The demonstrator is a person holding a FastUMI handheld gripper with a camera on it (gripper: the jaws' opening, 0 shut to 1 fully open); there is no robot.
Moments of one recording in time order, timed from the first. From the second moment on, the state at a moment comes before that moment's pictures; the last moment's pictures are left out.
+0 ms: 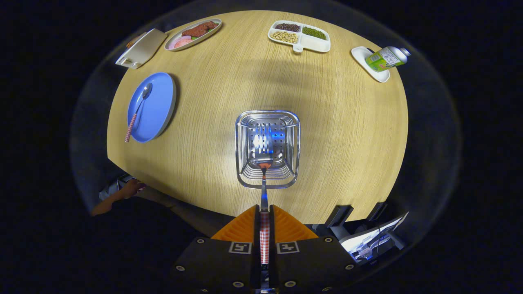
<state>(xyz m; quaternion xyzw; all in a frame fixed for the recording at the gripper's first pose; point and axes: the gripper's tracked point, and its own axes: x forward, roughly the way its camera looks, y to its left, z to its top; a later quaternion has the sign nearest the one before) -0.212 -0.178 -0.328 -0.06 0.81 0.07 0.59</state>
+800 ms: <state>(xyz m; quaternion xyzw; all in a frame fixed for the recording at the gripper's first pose) -0.184 -0.177 -0.338 -0.08 0.87 0.13 0.48</state>
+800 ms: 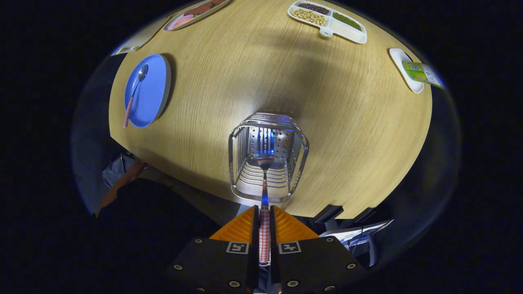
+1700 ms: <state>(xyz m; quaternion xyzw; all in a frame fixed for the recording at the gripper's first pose) -0.082 -0.151 -0.291 0.00 0.63 0.09 0.77</state>
